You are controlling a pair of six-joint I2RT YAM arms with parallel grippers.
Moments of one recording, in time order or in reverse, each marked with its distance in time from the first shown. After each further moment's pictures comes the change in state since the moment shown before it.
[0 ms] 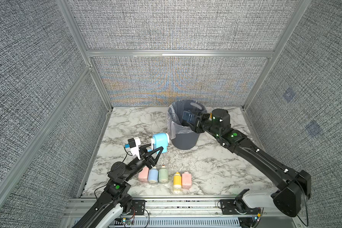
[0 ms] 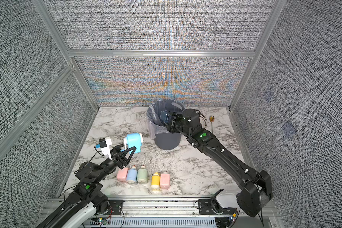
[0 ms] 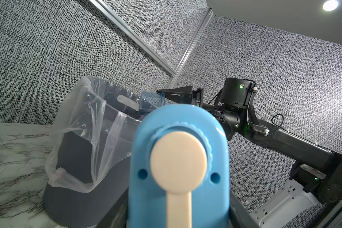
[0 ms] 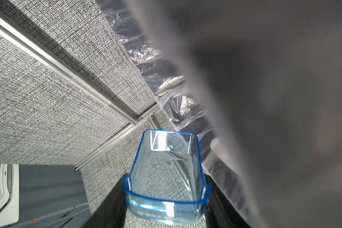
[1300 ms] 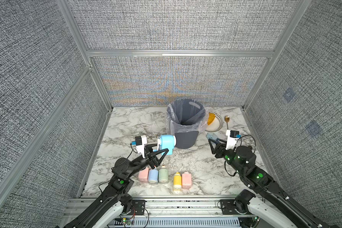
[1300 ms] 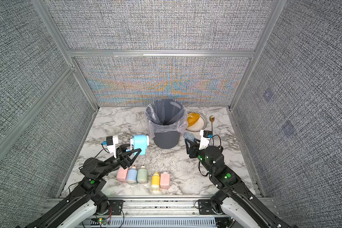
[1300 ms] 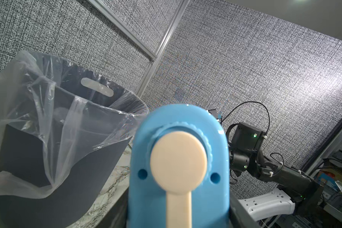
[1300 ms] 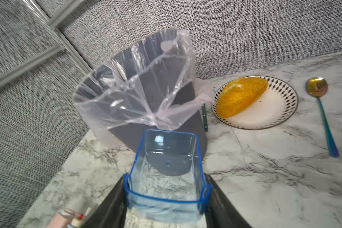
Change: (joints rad) left arm -0.013 0.150 0.013 0.142 0.152 -0.027; right arm 0.018 -0.734 -0.706 0.006 0.329 -1.629
